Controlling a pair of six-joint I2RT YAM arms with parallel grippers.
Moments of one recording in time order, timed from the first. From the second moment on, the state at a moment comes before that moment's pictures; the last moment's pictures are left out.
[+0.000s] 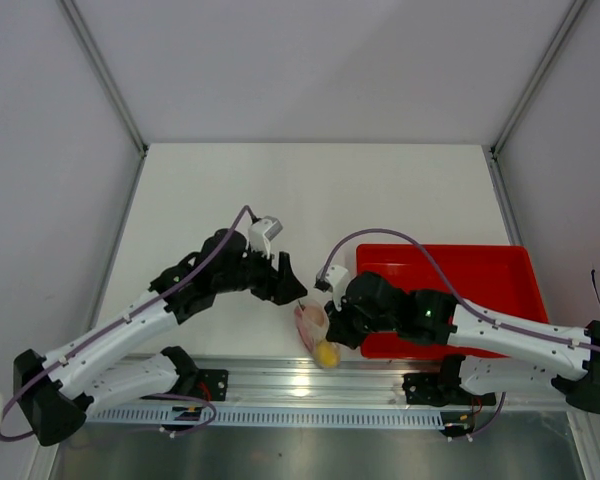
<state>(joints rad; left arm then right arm) -0.78 0.95 0.82 -0.42 0.25 -0.50 1.22 1.04 0.86 -0.58 -0.06 0.33</state>
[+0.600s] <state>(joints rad) -0.85 0.68 0.73 -0.23 0.64 -0.31 1.19 0.95 0.88 -0.53 -0.43 0.37</state>
